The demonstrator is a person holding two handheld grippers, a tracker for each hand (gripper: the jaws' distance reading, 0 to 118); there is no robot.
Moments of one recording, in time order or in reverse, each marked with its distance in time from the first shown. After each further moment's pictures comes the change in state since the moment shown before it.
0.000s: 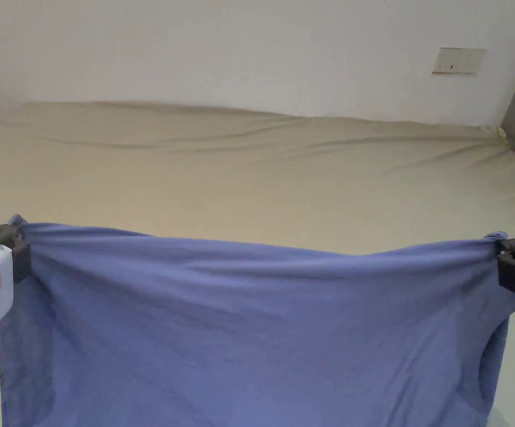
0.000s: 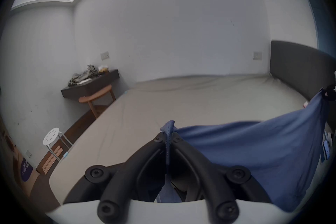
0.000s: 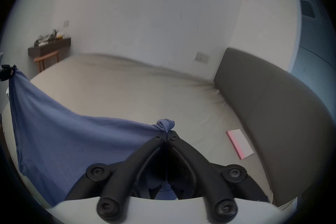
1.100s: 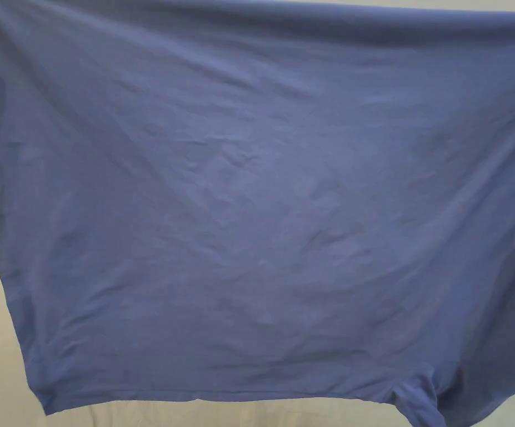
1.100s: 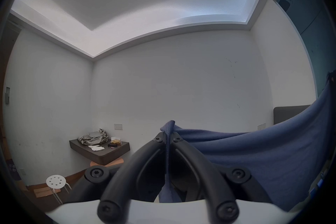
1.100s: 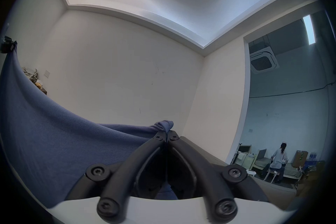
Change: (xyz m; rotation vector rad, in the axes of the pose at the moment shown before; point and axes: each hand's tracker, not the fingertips) left arm -0.046 0.277 0.137 0.542 0.045 0.040; right arm 0.063 0.241 0.199 0.580 -0.323 0.059
